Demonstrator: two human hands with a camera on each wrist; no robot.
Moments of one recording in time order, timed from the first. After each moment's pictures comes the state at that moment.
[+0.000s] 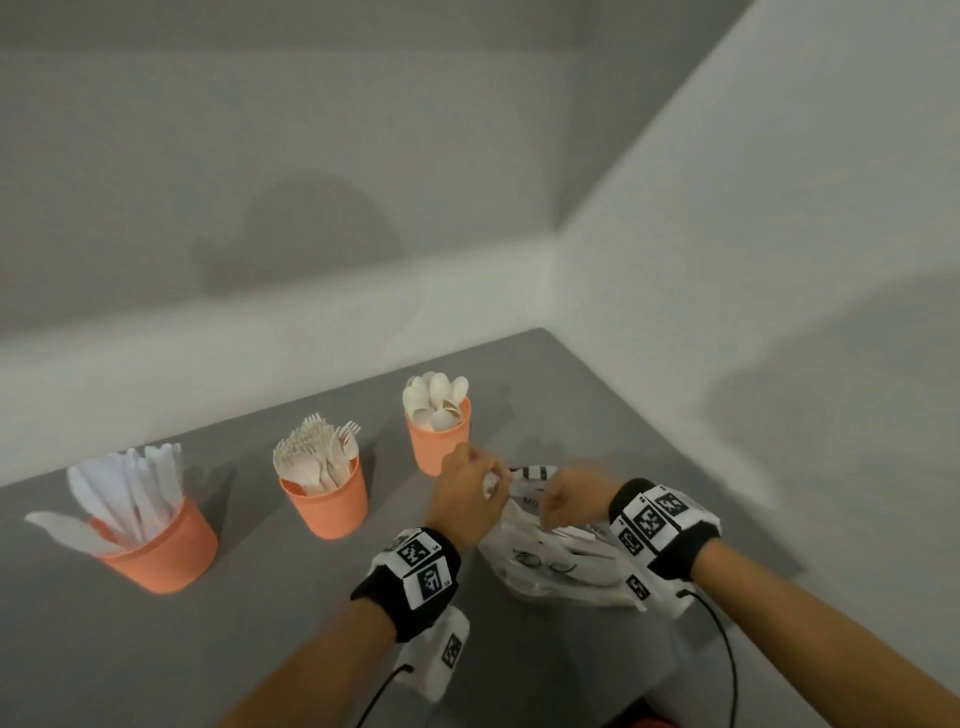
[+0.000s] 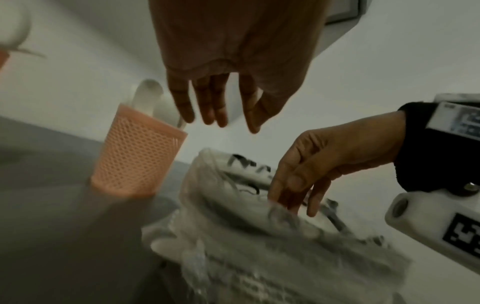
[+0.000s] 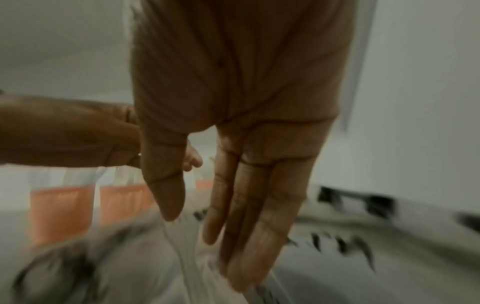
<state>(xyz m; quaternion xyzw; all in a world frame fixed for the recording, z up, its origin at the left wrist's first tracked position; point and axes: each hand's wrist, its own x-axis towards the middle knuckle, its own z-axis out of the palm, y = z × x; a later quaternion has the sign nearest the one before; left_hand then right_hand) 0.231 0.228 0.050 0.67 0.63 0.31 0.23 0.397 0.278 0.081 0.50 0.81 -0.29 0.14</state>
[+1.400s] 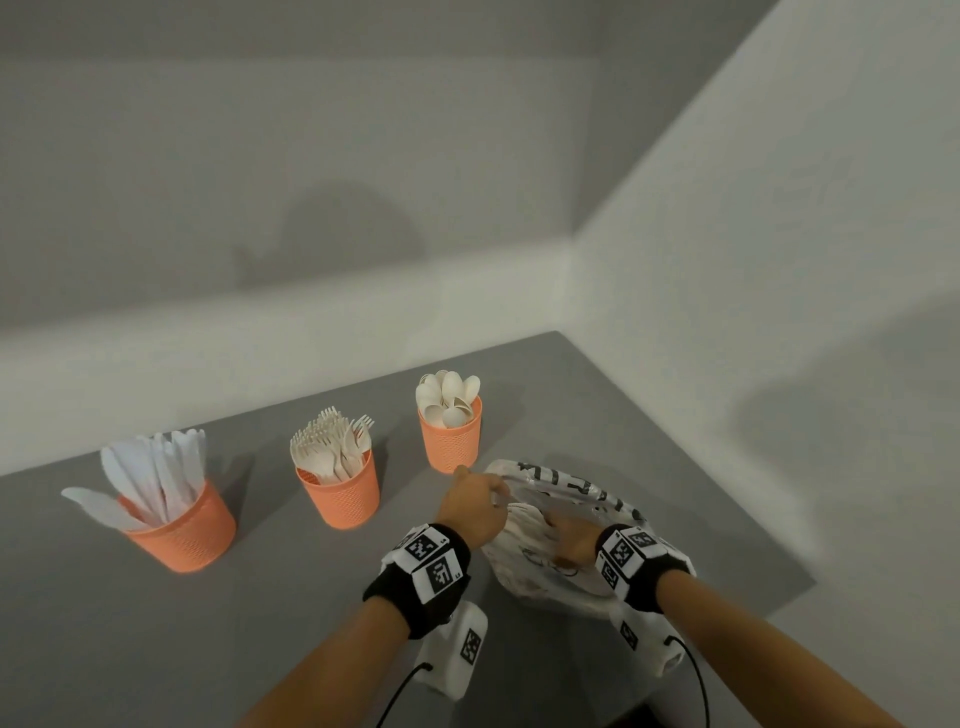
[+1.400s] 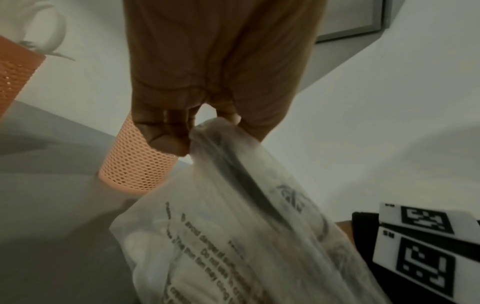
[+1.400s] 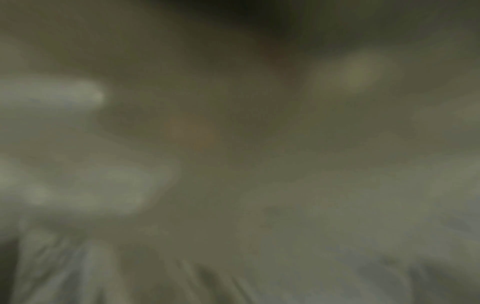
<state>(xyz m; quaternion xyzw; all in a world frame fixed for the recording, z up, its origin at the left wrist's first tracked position) 0.237 0.219 0.061 0.62 0.70 0.17 0.30 0.398 0.269 0.009 0.51 0.81 -0.25 0.14</state>
